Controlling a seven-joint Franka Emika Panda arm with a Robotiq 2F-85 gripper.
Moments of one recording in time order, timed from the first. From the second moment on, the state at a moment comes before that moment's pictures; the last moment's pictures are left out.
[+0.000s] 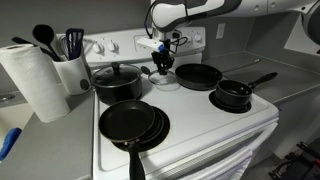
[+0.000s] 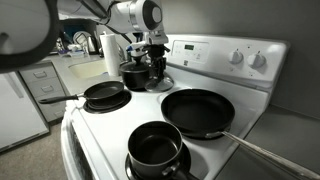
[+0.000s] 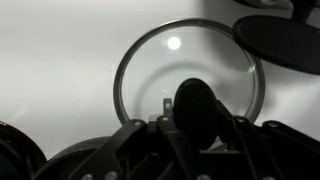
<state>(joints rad) 0.35 0.84 0.02 -0.92 -0.07 1.82 1.67</state>
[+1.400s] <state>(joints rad) 0.35 0.74 -0.01 -0.85 -0.19 1.65 1.67</state>
